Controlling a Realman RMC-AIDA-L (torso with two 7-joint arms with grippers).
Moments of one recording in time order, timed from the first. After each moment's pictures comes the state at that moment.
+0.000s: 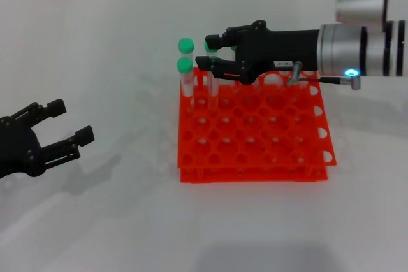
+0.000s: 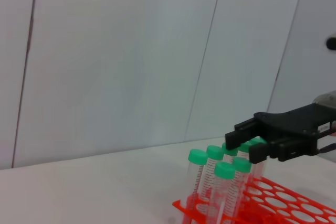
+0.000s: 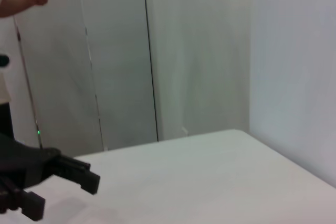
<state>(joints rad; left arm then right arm) -0.12 -2.08 0.74 0.80 1.68 1.61 -1.29 0.76 2.02 -1.45 -0.56 -1.33 -1.10 1.30</state>
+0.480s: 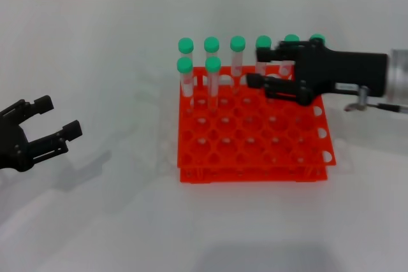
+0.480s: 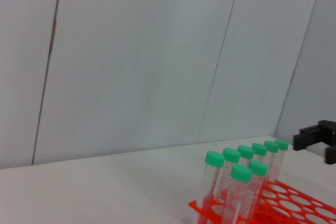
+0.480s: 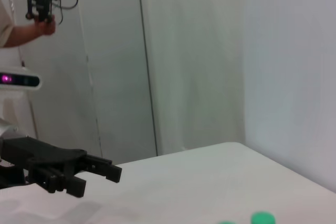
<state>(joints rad) -0.13 -2.07 0.69 0.80 1.70 1.62 -1.32 0.52 1.99 -1.37 -0.74 -1.36 -1.27 1.31</state>
